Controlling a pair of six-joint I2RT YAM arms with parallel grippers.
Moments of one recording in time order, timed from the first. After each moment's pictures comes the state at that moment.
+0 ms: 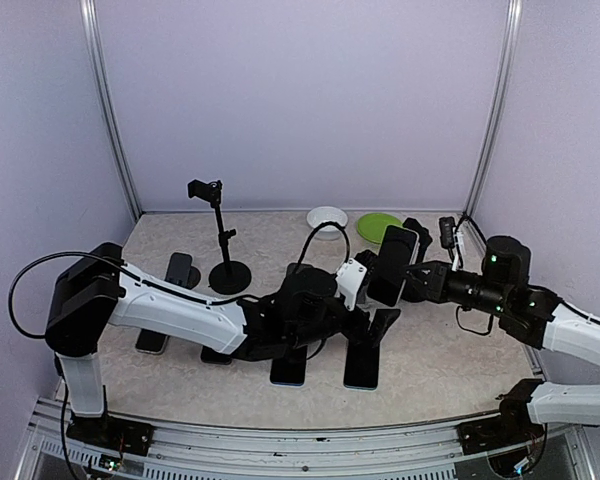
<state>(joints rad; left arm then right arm) -1.23 1.97 1.25 0.49 -0.24 -0.17 0.56 0.89 0.51 0.15 -0.28 0.55</state>
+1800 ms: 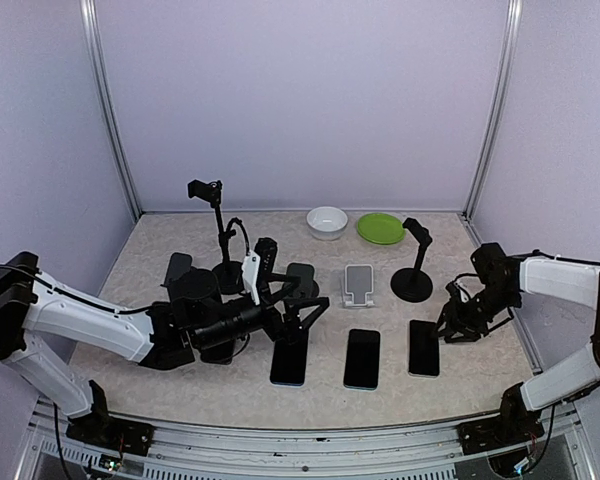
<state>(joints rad) -1.11 1.51 0.66 0.84 -0.04 -0.32 0.13 1.35 0.72 -0.74 -0.46 0.28</state>
